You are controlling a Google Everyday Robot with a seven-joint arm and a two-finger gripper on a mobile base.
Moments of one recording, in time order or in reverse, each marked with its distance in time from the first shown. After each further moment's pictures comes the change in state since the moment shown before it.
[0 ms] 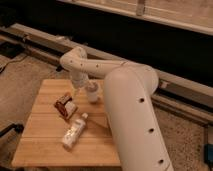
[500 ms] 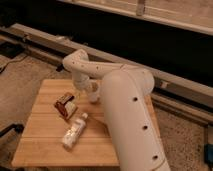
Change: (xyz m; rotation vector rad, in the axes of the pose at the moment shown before) arm -0.005 0.000 0.018 0.022 -0.061 0.003
